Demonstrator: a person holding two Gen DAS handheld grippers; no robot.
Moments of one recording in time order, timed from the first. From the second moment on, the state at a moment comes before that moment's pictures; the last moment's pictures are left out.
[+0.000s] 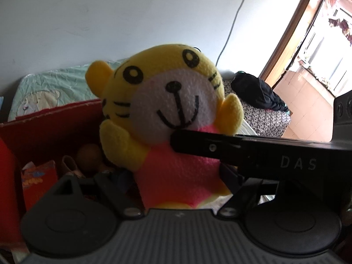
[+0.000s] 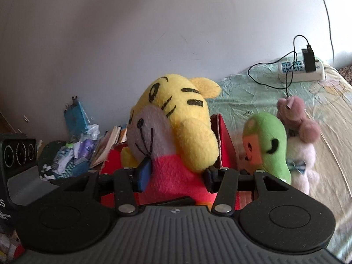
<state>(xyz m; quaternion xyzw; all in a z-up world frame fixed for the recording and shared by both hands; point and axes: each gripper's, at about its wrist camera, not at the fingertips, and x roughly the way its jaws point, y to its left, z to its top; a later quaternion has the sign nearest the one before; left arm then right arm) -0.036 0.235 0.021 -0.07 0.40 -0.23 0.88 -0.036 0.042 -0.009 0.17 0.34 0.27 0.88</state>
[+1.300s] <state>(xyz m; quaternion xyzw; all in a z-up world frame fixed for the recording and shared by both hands) 0.014 0.272 -0.052 -0.08 0.48 -0.19 0.85 -0.001 0.091 -0.037 0.09 0.39 0.17 0.90</state>
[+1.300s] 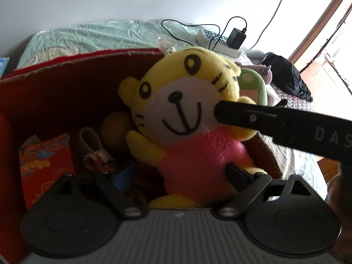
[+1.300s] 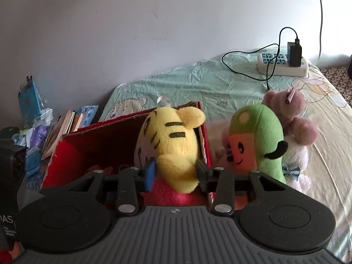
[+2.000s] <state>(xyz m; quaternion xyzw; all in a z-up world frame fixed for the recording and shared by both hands) 0.008 0.247 -0.033 -0.01 0.48 -0.11 0.87 -0.003 0.084 -0.042 0.10 0.38 0.17 0.90</state>
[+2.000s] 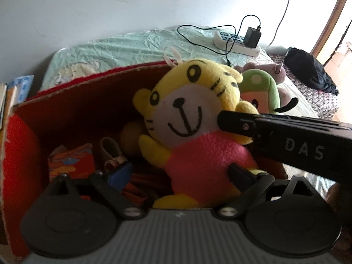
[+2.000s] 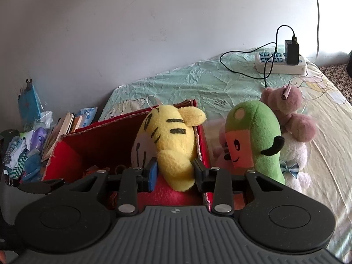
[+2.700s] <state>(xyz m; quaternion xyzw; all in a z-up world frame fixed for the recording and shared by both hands) -0.020 0.248 -0.017 0.01 0.47 -0.04 0.88 -0.035 0.078 -0.029 0.09 0.36 0.16 0.92</state>
